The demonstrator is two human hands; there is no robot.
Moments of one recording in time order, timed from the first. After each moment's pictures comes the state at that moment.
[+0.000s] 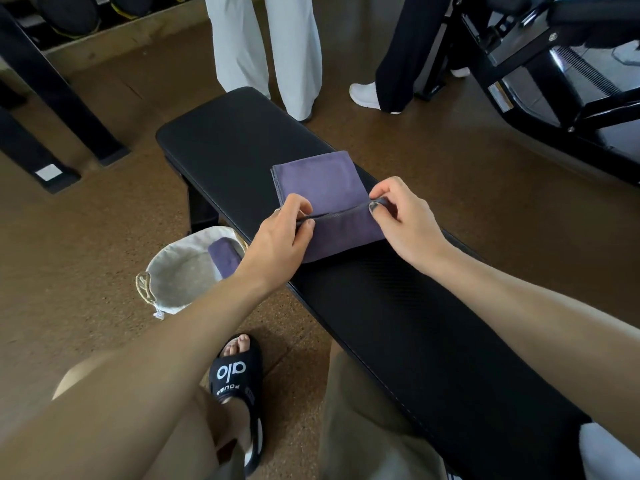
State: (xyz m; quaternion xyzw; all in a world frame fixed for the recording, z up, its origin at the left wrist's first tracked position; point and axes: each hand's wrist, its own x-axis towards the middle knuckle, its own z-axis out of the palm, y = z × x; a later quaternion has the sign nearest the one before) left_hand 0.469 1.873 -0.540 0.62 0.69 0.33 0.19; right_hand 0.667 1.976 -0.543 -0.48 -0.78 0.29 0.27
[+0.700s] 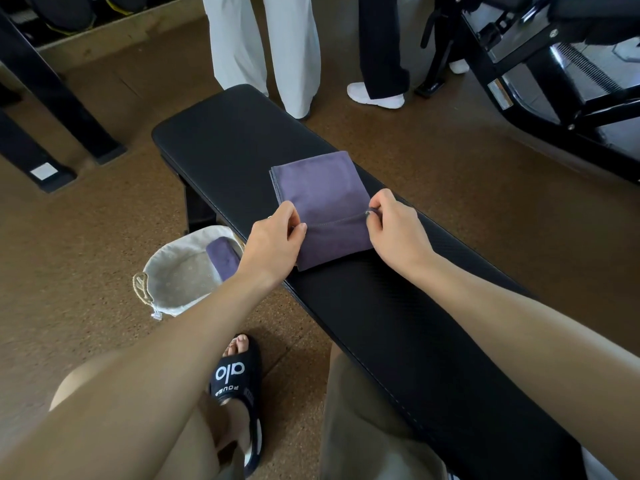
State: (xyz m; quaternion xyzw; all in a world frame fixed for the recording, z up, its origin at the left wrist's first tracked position) left_hand 0.462 1.883 -0.559 0.53 0.76 0.32 0.22; right_hand 0.660 1.980 -0.568 -0.52 -0.80 0.24 0.20
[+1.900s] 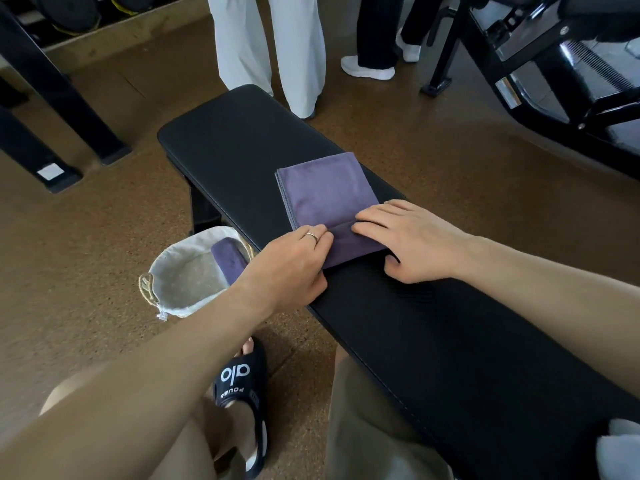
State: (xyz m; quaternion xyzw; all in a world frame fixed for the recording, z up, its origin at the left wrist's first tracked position) left_hand 0.463 1.874 -0.559 0.81 0.58 0.03 0.00; right_hand 0.687 1.998 -0.540 -0.19 -0.98 0.01 -0.04
